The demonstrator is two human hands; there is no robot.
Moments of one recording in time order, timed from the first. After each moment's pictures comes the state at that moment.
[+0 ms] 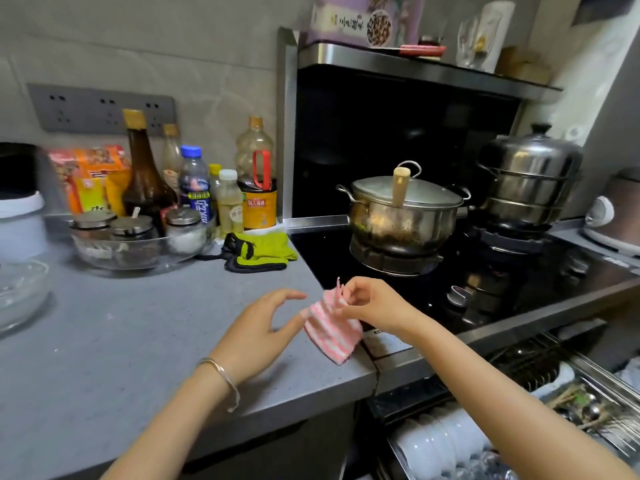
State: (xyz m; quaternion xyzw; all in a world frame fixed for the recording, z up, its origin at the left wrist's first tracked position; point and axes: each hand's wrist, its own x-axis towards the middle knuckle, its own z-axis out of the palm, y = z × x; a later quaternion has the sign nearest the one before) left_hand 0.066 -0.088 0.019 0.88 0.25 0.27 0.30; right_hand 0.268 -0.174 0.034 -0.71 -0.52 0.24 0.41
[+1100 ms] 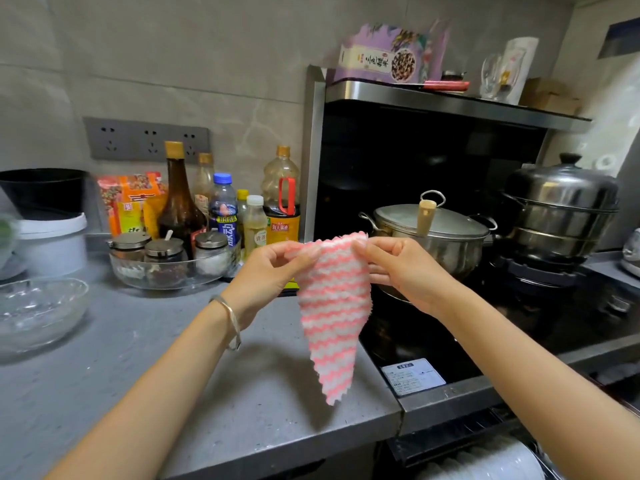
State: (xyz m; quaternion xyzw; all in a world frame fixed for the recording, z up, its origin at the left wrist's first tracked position) left_hand 0.074 -0.049 0.106 0.70 0.21 0.39 0.56; right_hand 0.246 -0.162 0.132 -0.58 -0.52 0.30 0.54
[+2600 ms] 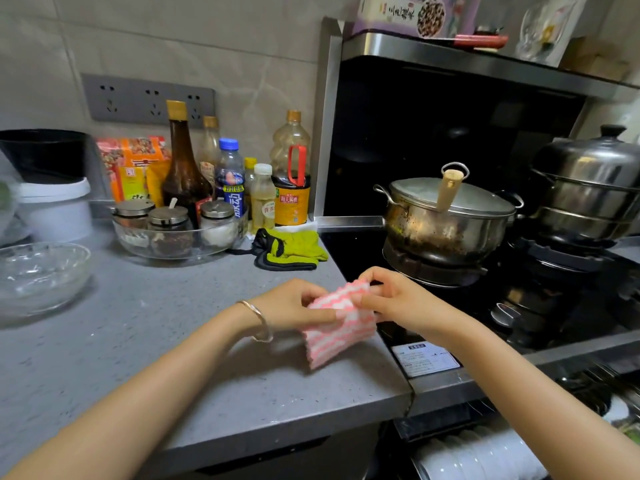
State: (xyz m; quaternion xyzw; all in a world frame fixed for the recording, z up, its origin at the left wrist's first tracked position) left_hand 0.088 -0.029 0.033 0.88 0.18 0.13 0.43; right_hand 0.249 -0.156 0.064 -0.64 -0.53 0.37 0.42
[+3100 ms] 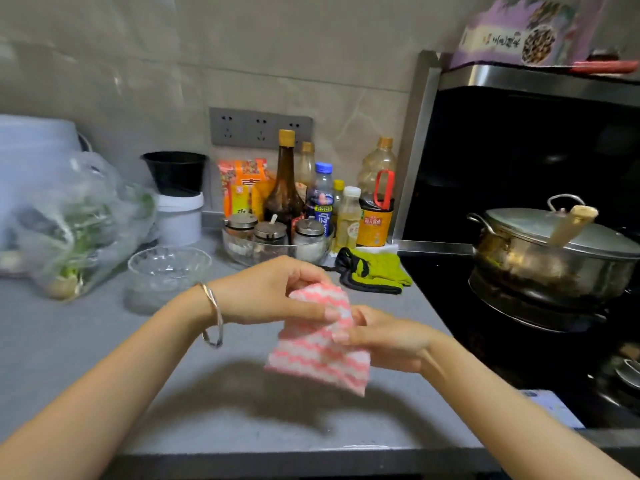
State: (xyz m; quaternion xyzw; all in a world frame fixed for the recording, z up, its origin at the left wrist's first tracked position) left_hand -0.070 -0.021 0.112 0.87 0.19 0.16 0.42; right_hand 0.119 -0.086 0.065 -0.39 -0.55 0.67 0.32
